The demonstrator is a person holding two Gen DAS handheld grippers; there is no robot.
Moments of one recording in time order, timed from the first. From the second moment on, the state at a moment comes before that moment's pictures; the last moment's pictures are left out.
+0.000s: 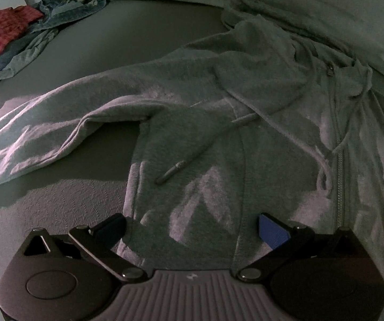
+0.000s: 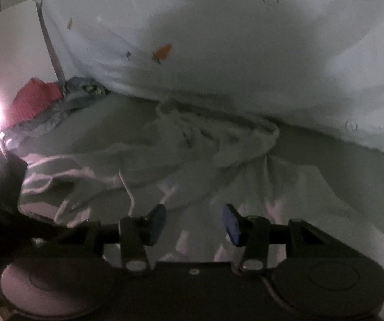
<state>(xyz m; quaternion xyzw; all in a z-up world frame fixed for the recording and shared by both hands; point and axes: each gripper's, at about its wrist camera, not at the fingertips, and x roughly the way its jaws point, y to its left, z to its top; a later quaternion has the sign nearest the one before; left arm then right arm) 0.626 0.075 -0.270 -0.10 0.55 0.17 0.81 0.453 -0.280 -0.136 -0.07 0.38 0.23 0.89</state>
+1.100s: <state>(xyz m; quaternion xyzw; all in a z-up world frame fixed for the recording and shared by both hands) 0.524 0.252 -0.273 -0.27 0.46 0.23 0.81 0.335 -0.282 -0.218 -0.08 0.46 0.11 0.88</state>
